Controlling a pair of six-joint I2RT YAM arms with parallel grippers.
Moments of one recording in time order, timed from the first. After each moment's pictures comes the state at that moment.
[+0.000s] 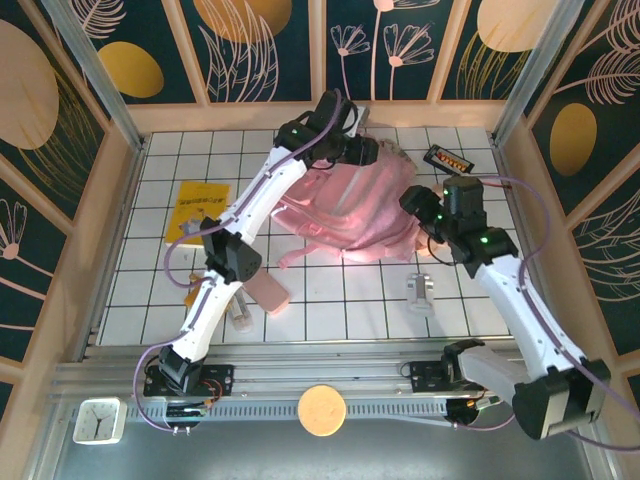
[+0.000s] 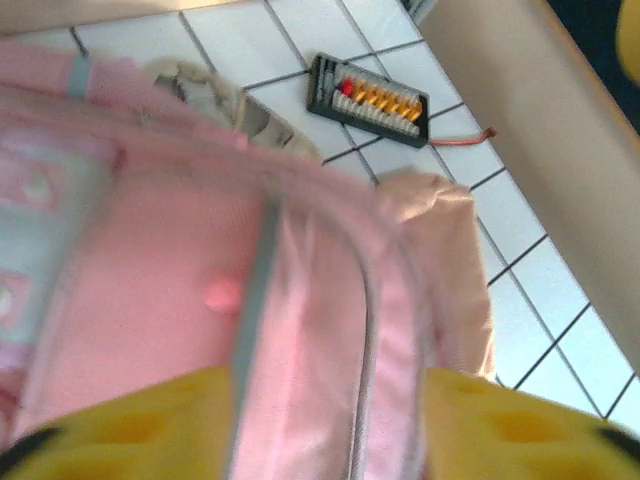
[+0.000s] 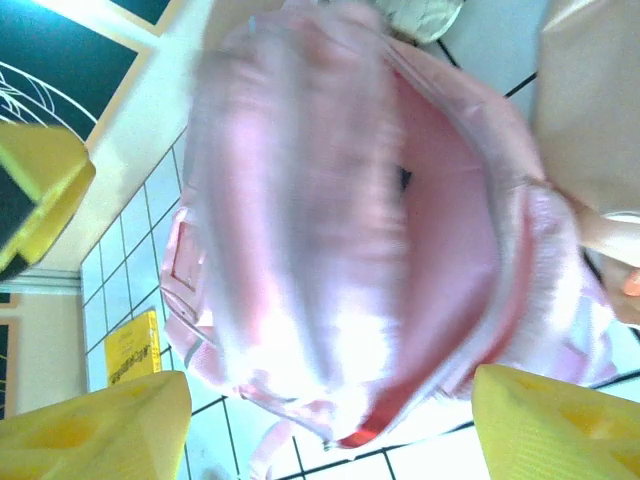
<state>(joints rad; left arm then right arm) -0.66 2.50 2.85 -1.02 0.23 -0.39 0.28 1.03 0.97 -0.57 -0.05 0.89</state>
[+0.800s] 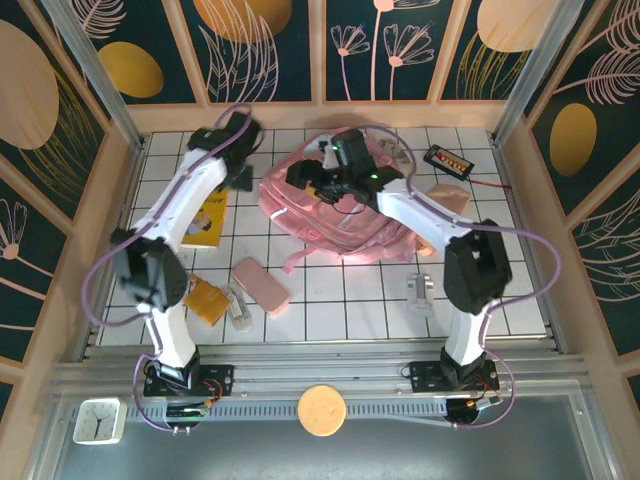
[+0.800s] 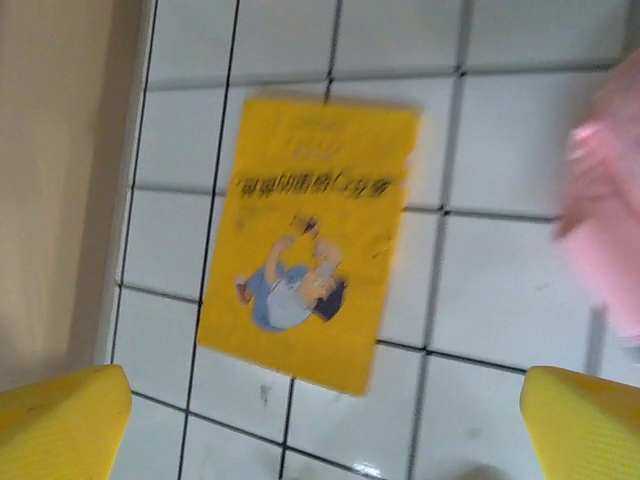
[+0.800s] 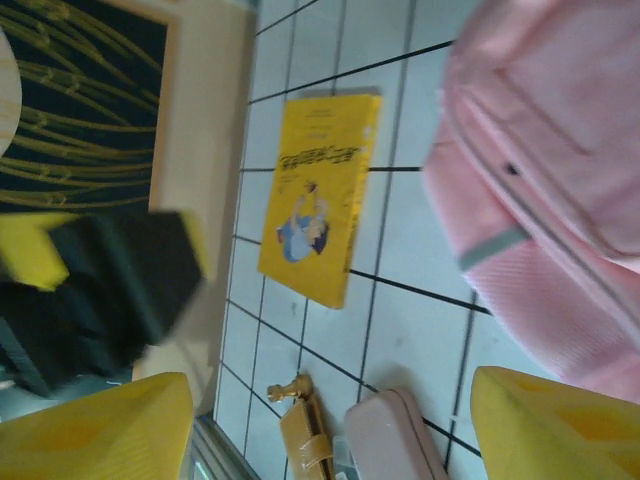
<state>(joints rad) -0.30 1.80 1.73 -1.17 -0.49 -0.35 0.63 1.88 1.59 -0.30 -0.48 0.83</state>
